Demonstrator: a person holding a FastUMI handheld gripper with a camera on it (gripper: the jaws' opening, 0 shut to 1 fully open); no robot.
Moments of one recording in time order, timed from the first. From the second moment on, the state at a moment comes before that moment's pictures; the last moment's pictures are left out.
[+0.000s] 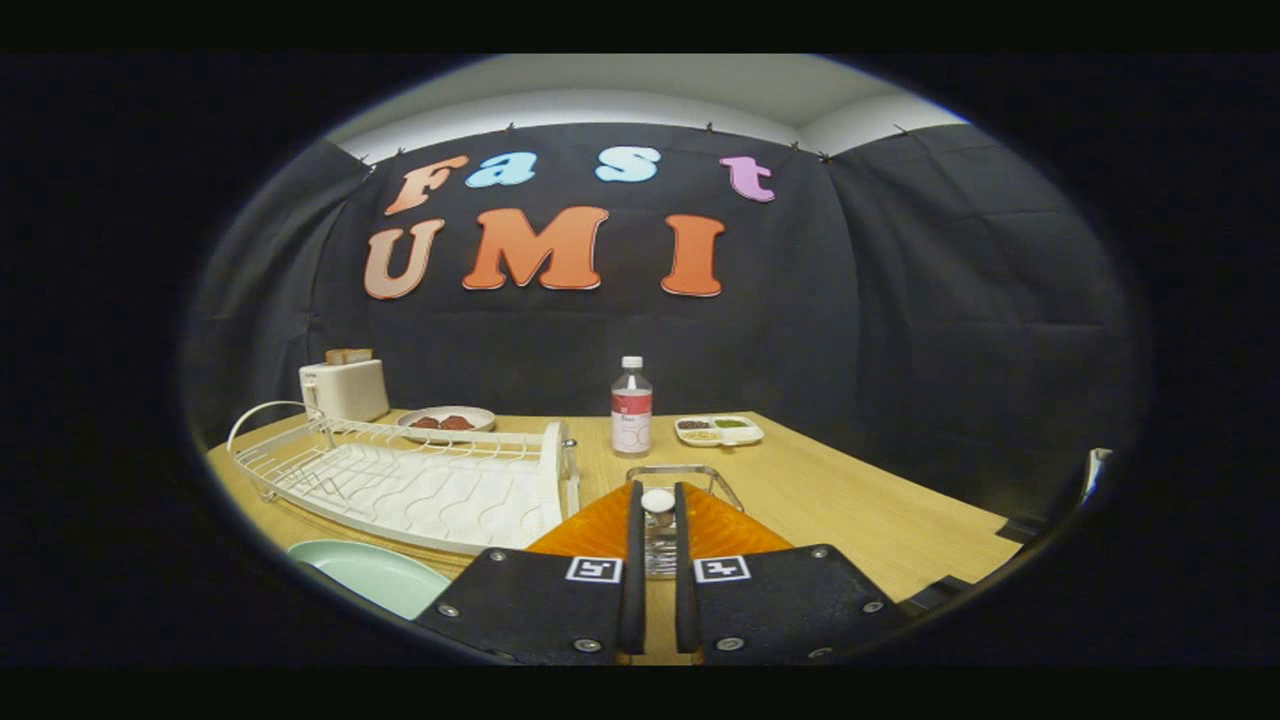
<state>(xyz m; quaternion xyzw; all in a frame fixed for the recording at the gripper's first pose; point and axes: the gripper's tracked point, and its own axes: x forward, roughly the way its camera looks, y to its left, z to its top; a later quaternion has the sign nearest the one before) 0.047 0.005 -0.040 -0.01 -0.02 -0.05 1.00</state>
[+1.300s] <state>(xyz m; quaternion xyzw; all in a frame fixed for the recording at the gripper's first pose) -0.086 0.046 0.048 -0.01 -0.12 -0.03 0.99</state>
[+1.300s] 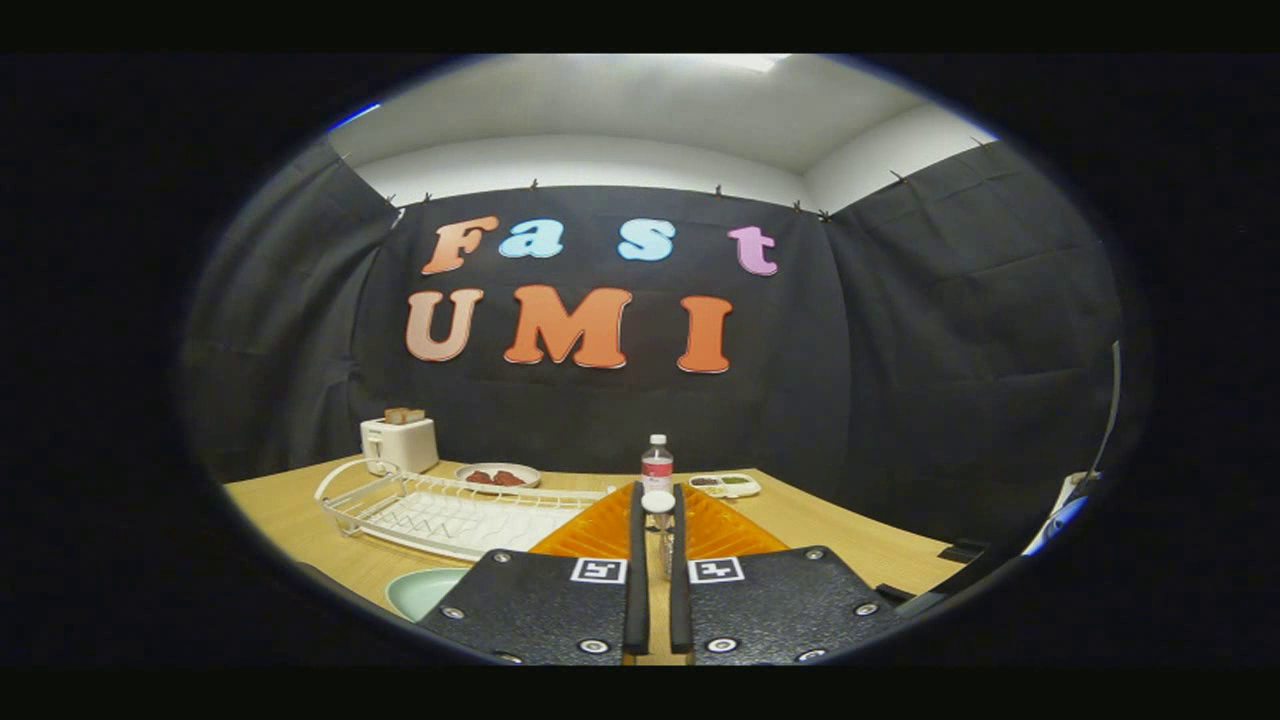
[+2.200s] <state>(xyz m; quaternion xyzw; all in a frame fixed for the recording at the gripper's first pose) -0.113 0.166 -0.019 -0.01 -0.06 0.10 0.99</state>
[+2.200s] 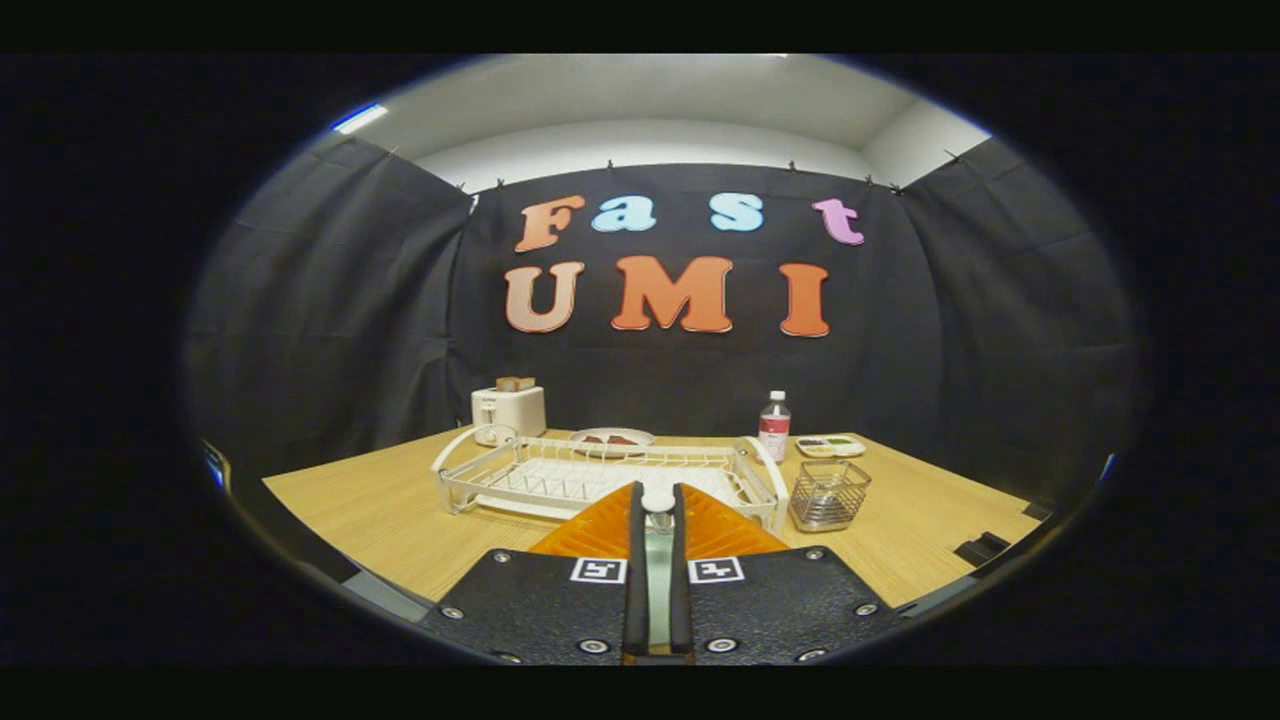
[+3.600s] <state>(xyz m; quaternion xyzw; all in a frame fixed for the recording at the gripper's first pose) -0.068 0.132 -0.048 -0.02 0.02 0.06 1.00</state>
